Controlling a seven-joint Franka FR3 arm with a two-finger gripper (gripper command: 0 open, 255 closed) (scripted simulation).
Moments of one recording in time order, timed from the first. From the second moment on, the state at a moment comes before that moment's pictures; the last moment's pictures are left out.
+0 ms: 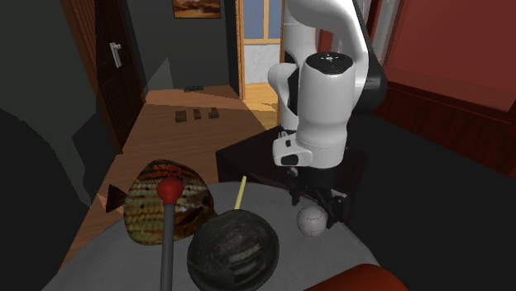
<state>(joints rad) 0.15 0.12 0.58 -2.34 -0.02 2.38 0.75</state>
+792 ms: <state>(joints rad) 0.16 0.15 0.58 -2.34 -0.05 2.41 0.77</state>
